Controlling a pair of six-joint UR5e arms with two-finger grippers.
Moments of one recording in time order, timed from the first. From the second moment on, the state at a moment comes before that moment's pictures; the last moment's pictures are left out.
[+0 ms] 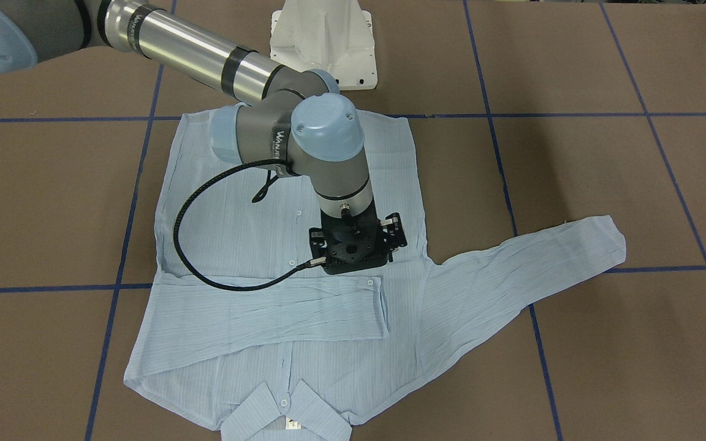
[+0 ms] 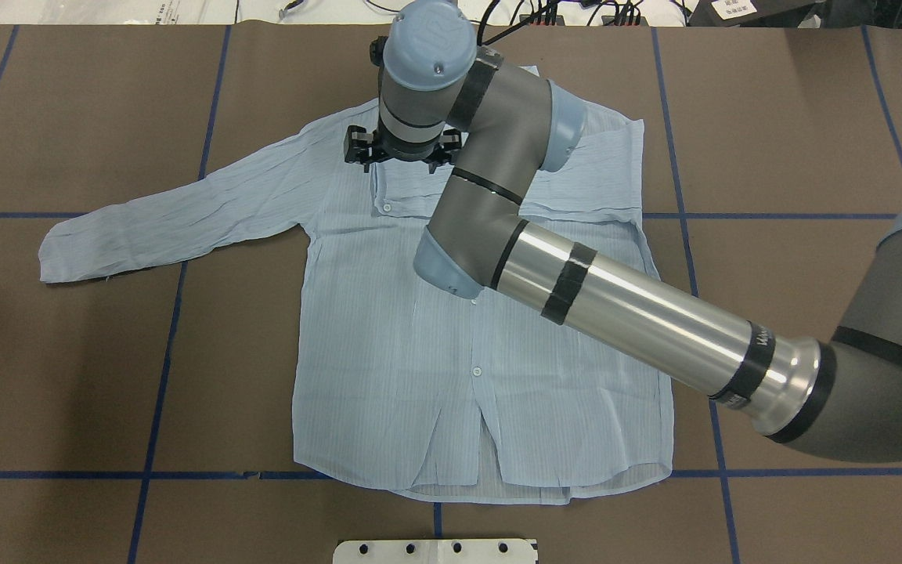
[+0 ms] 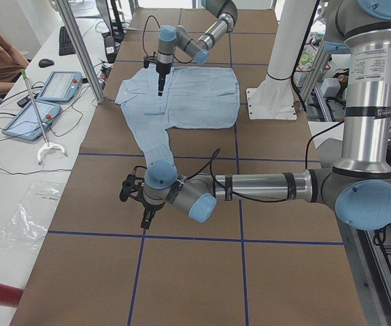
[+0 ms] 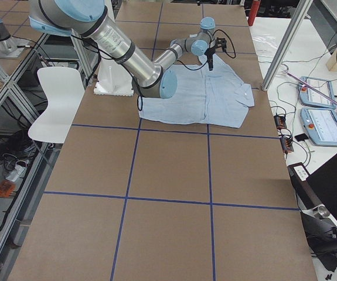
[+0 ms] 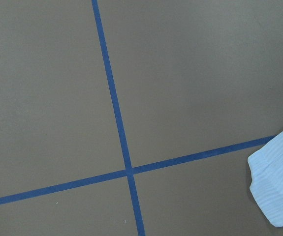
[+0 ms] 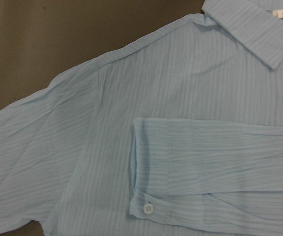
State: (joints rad) left arm -1.43 -1.55 -1.48 -2.25 -2.36 -0.34; right arm 0.67 -0.54 1.19 -1.30 1.91 1.09
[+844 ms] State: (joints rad) left arm -1.03 -1.55 -1.44 -2.58 -2.09 -0.72; right arm 0.86 -0.95 1.64 -1.49 2.08 0.77
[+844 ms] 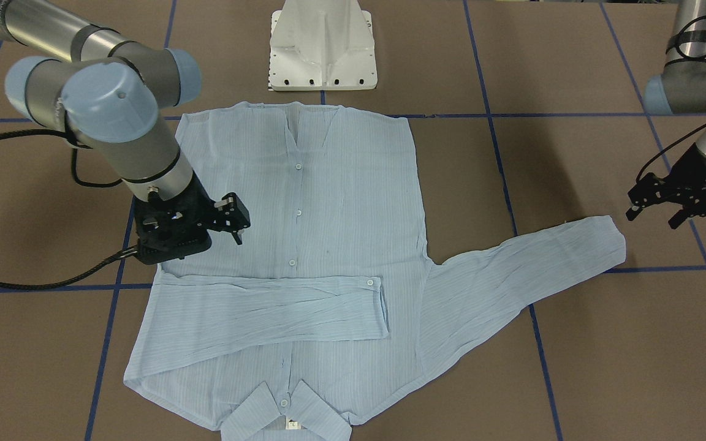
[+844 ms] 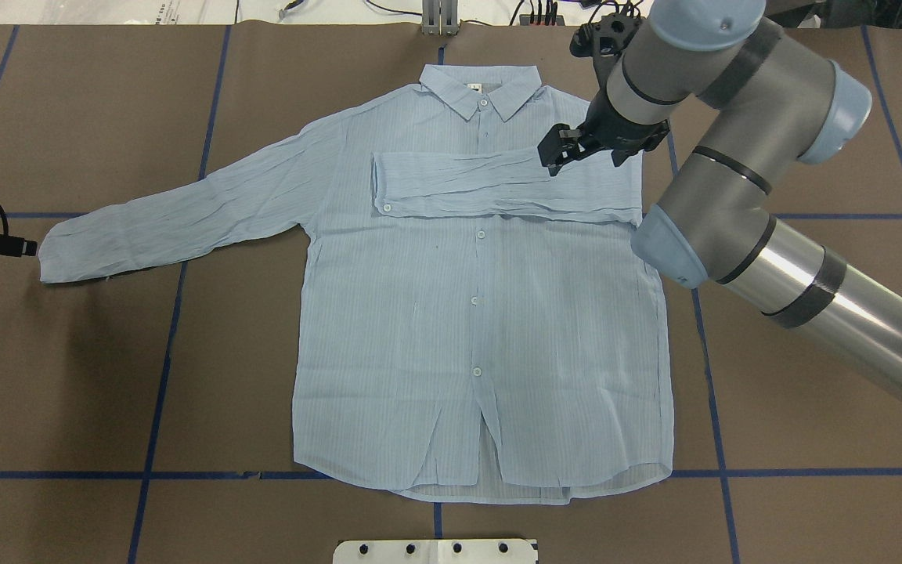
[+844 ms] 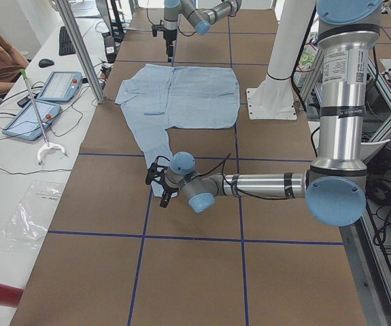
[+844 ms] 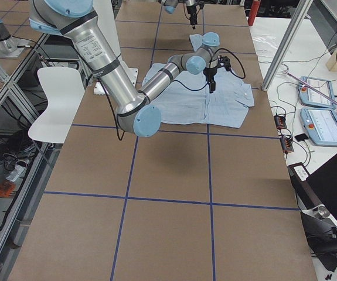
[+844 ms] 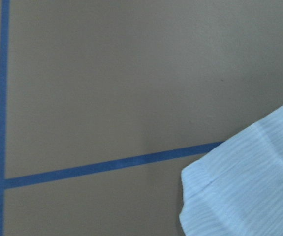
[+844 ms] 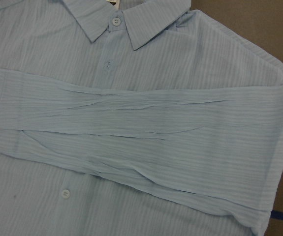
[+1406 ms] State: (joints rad) left arm -1.01 -1.62 -1.38 -2.58 -2.07 -0.73; right arm 0.88 -0.99 1.66 -1.49 2.11 0.73
